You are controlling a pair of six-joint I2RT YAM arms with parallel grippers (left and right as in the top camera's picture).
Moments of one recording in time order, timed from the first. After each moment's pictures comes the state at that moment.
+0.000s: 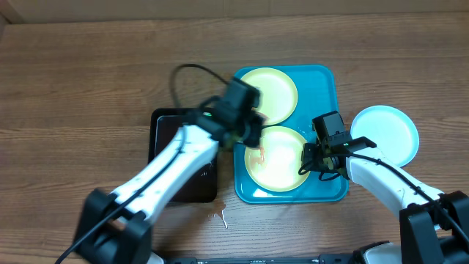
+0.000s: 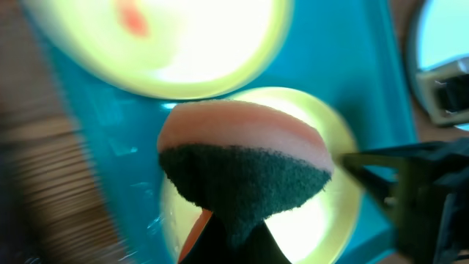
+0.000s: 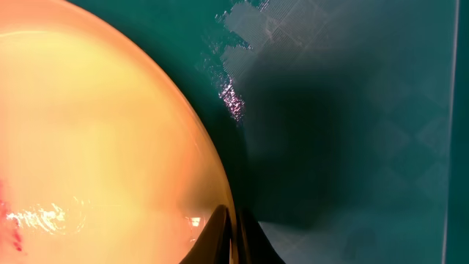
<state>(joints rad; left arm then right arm) -0.59 1.67 1.25 -0.64 0.16 -0.41 0.31 1.55 0.75 -0.50 -0.06 0.43</state>
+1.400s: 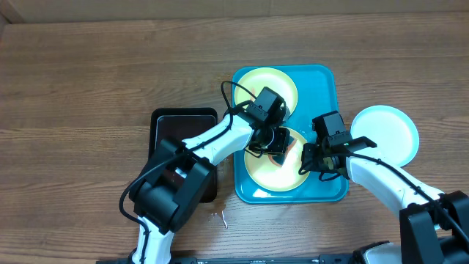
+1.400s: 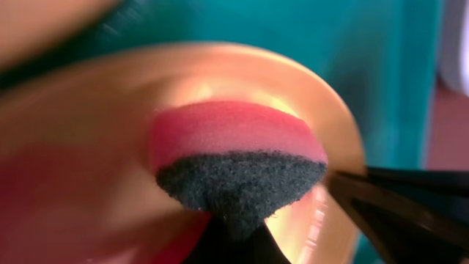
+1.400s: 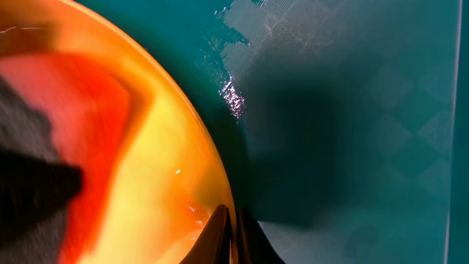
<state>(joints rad) -0.66 2.07 1.34 -0.48 0.46 -0.48 0.31 1.55 0.75 -0.50 -0.06 0.42</state>
